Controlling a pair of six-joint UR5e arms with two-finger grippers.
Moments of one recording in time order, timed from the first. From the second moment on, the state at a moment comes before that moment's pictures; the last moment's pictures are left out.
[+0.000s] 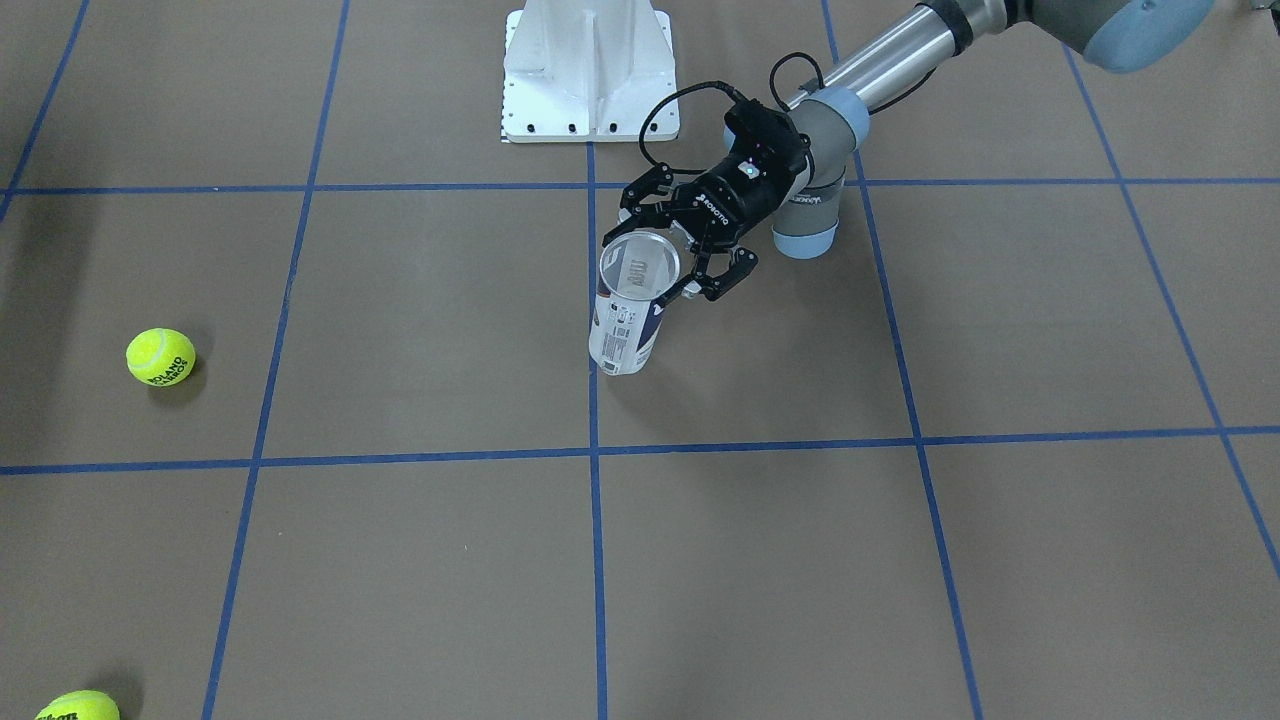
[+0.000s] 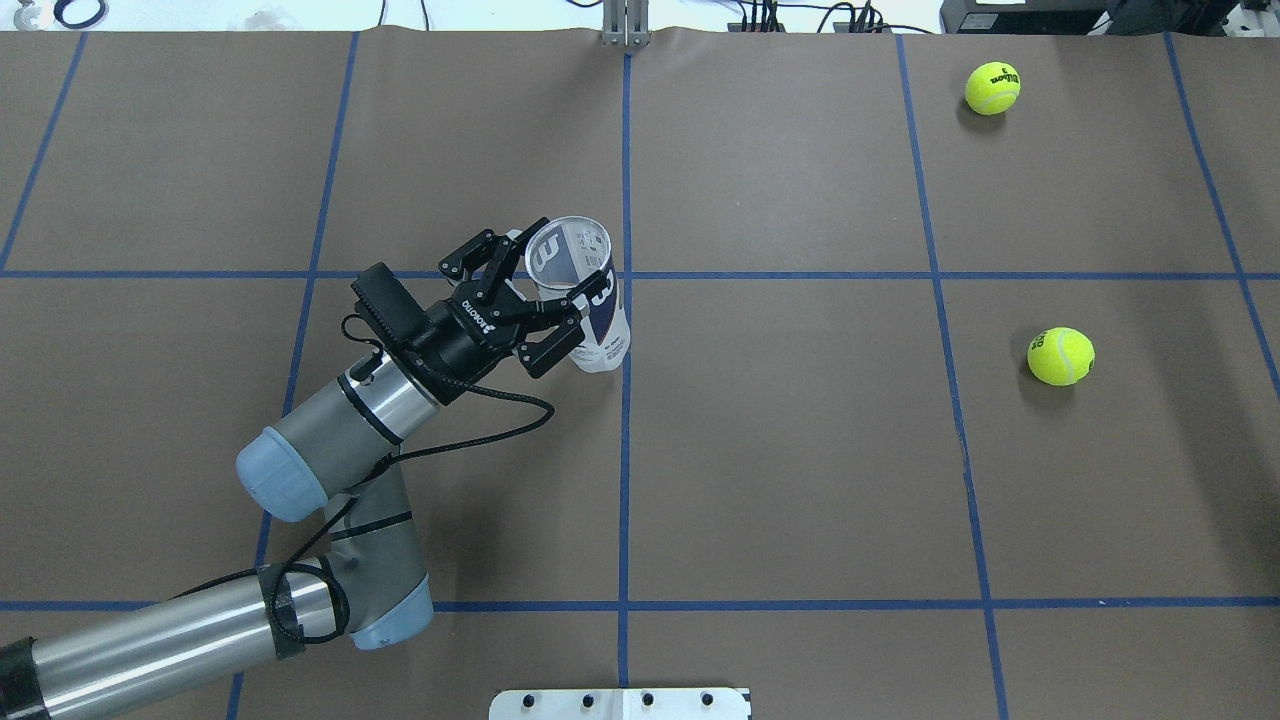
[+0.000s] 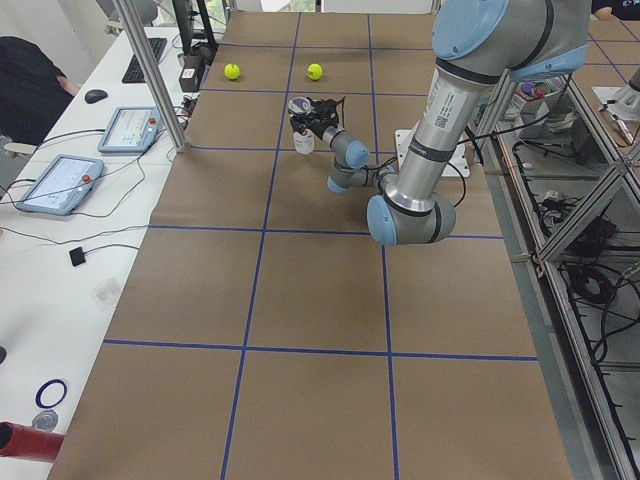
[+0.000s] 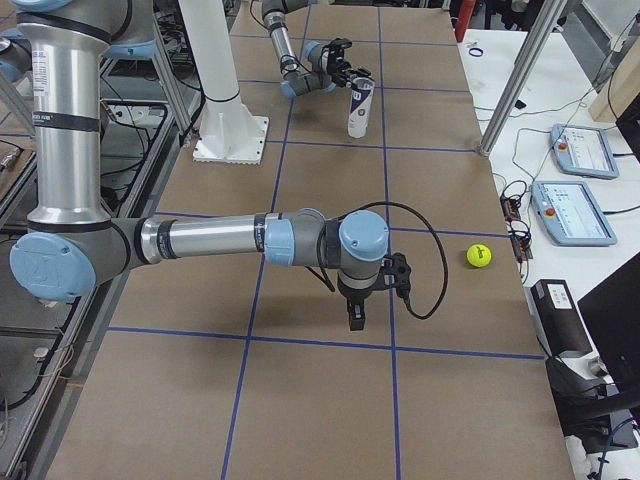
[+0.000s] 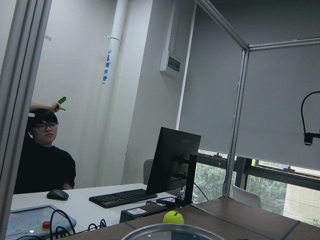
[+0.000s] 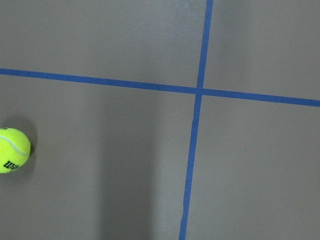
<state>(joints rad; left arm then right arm) -0.39 -2.18 -1.24 -3.56 -1.13 -0.38 1.59 -1.63 1.75 -1.69 2.41 -0.11</state>
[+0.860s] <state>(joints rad) -0.39 -2.18 -1.21 -3.55 -1.13 -0.32 1.59 -1.63 1.75 -1.69 2.41 -0.11</state>
